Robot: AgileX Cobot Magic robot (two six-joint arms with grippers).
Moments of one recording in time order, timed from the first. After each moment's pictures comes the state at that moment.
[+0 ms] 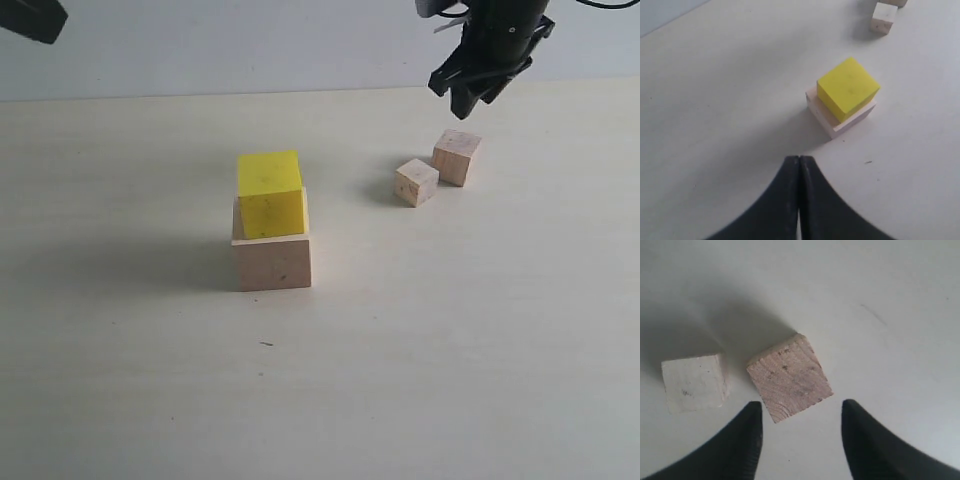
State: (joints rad) left arm -0.58 1.26 -1.38 0.06 1.13 0.02; right arm 0.19 2.32 -2.13 0.00 1.22 -0.41
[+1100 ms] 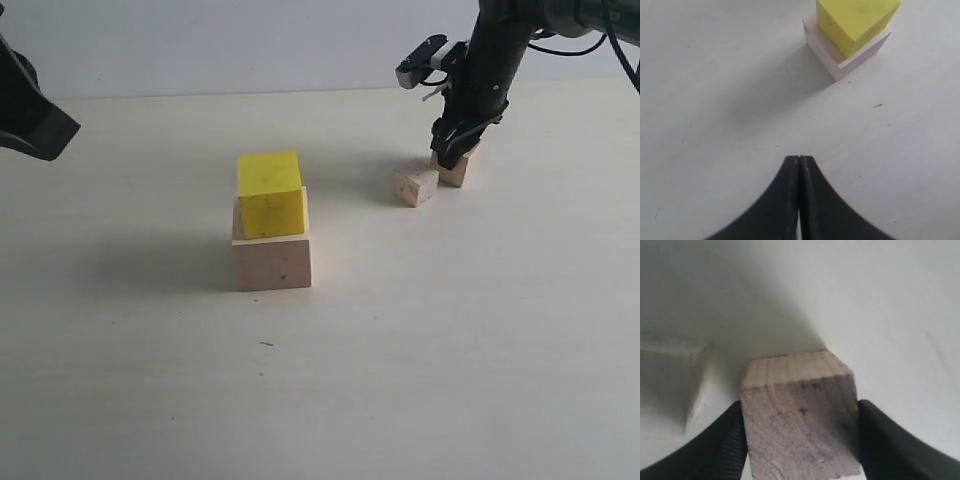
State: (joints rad) left arm -0.58 1.26 -1.21 0.06 1.15 0.04; right arm 0.19 2.47 -2.13 0.00 1.15 -0.68
